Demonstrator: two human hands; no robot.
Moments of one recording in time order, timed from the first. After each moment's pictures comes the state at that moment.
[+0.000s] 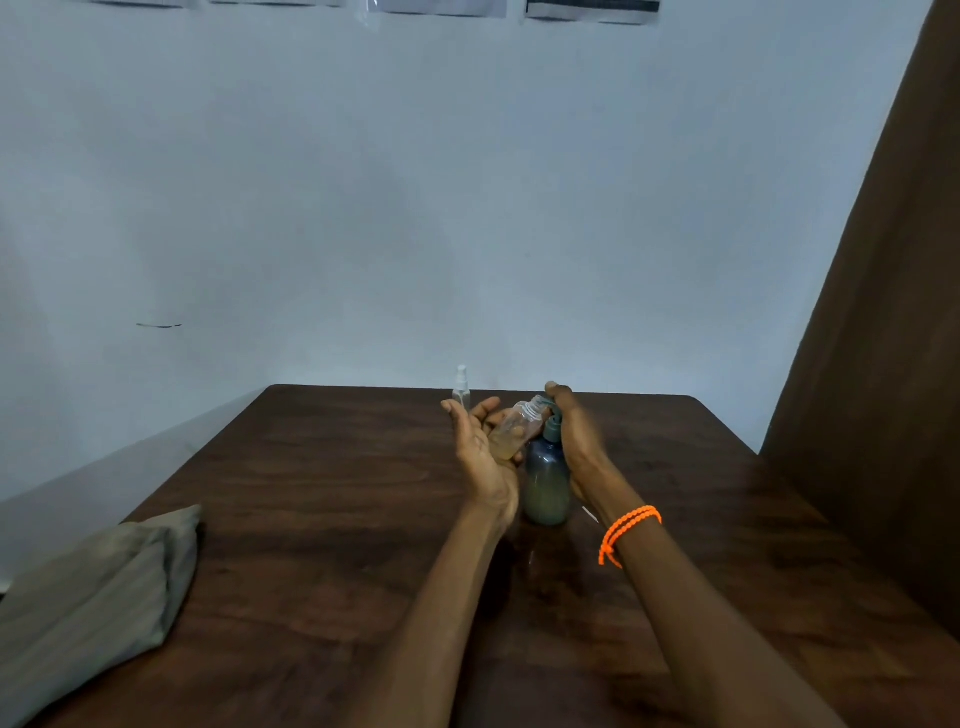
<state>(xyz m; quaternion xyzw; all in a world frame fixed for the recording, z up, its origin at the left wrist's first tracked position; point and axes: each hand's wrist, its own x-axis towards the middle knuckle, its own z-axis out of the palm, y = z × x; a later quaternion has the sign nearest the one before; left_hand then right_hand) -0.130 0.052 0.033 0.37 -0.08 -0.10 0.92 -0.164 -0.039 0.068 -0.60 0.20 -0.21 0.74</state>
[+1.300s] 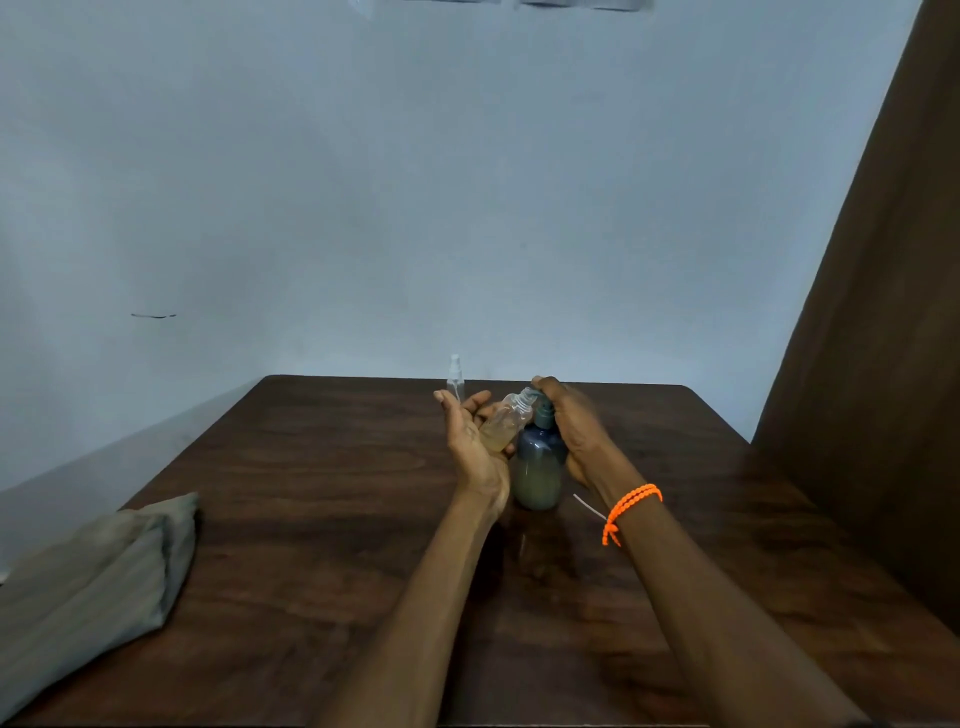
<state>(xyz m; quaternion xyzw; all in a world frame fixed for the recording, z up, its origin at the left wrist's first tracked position) -0.137 0.059 0.034 0.37 -0.07 -0.10 0.92 -0.164 -0.046 0.069 -0.61 0.17 -0.20 0.75</state>
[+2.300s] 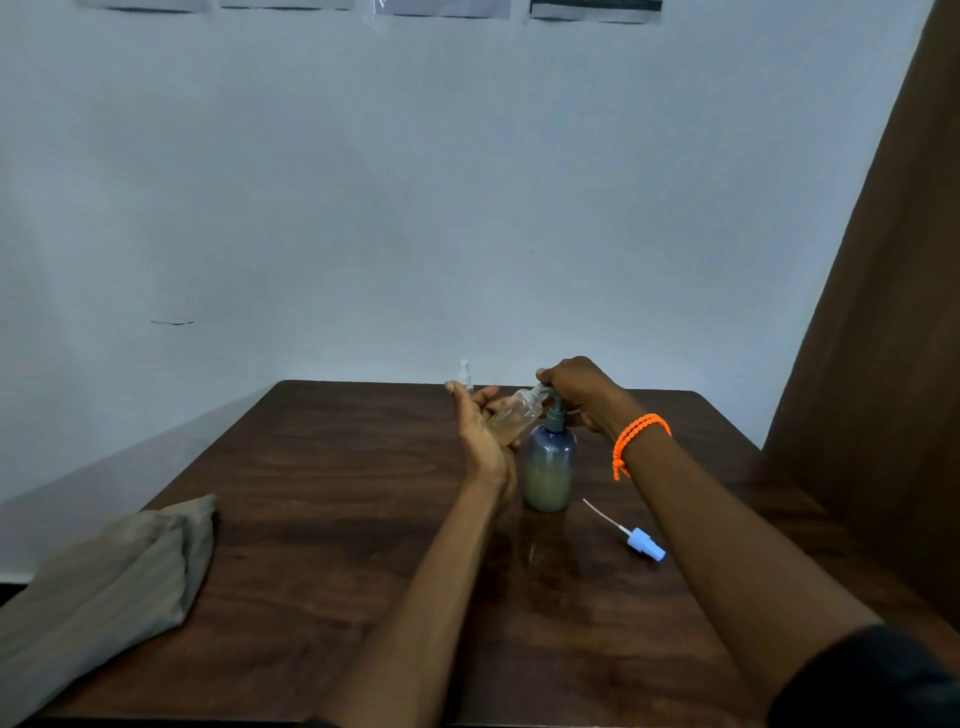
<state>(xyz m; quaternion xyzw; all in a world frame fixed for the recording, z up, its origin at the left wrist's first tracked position) -0.131 0.062 0.050 0.40 -0.06 -0.10 0.91 -0.146 -0.057 0.127 -0.78 0.25 -0.12 0.56</state>
